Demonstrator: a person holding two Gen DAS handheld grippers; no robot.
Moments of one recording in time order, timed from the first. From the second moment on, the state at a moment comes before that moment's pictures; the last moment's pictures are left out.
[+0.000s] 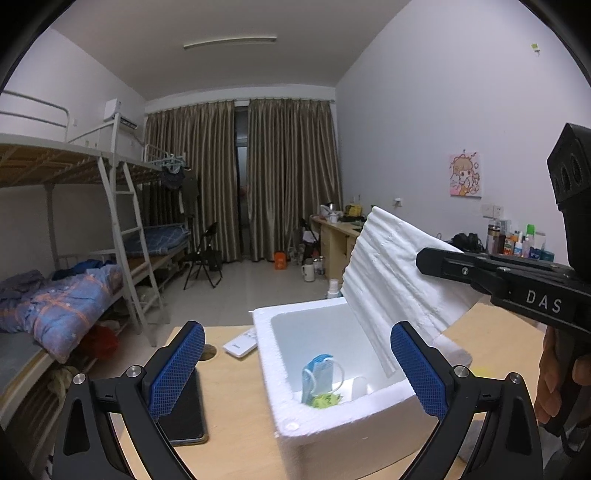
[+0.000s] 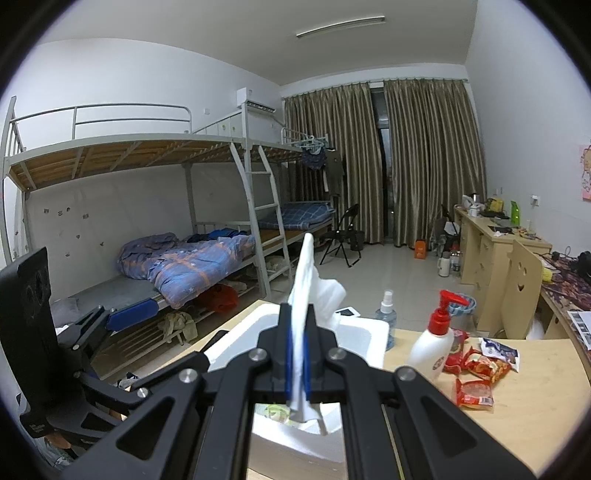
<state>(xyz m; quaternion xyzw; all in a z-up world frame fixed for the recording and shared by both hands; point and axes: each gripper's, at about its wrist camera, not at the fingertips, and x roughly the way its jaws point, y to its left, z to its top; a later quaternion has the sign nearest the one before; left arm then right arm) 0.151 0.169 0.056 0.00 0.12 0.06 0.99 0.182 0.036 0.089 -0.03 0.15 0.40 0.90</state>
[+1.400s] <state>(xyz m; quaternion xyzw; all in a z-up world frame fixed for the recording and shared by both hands) 0.110 0.145 0.067 -0.01 0.10 0.04 0.99 0.162 -0.008 0.083 0.01 0.15 0.36 0.92</state>
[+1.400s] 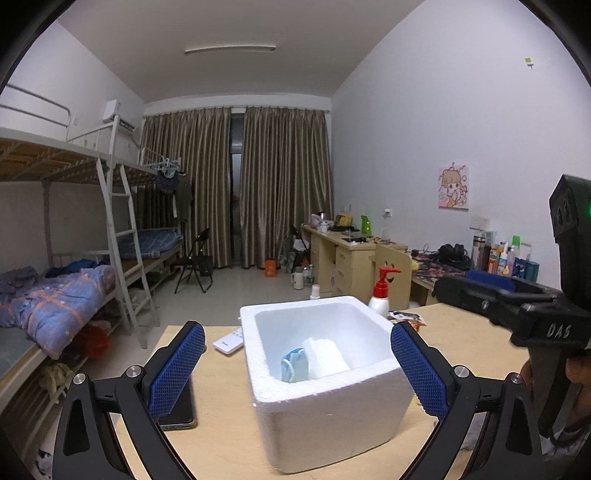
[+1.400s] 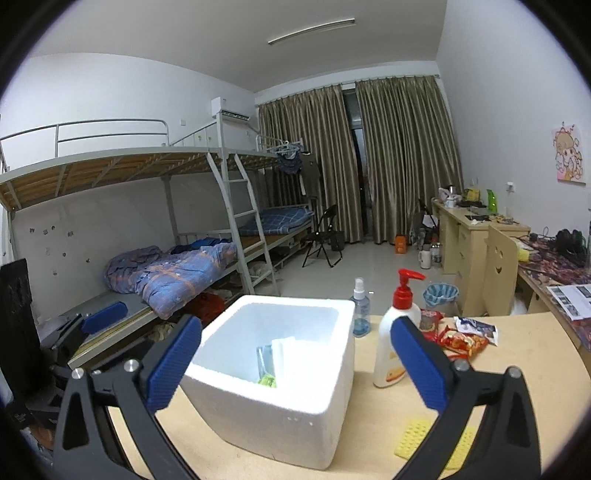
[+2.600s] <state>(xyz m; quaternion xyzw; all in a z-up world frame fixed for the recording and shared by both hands) 0.068 0.087 0.066 -0.01 0.09 0.01 1.00 0.107 -0.086 0.068 0.02 0.12 0.25 0.96</state>
